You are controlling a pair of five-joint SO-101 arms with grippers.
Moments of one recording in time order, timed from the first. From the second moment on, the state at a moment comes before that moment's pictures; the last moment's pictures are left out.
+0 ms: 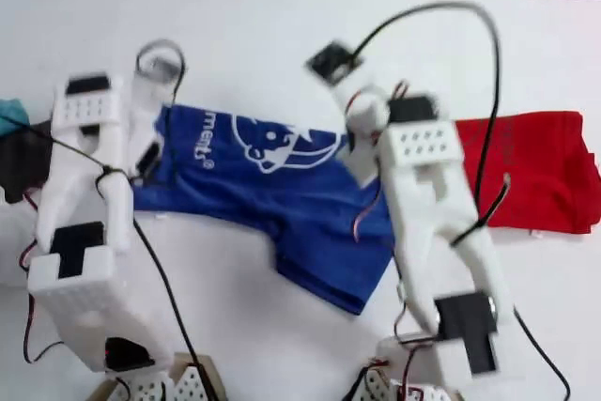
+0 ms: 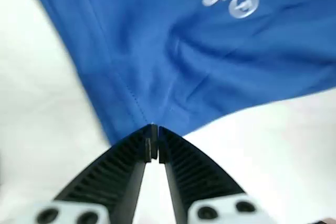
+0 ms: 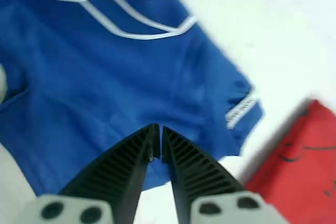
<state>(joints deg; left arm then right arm) -18.5 16.8 4.9 80.7 -34.2 -13.8 -5.8 15.6 74.4 33.4</state>
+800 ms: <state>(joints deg) -27.4 45.7 -26.9 95.2 -34.9 -6.2 -13.3 48.2 60.4 43.6</state>
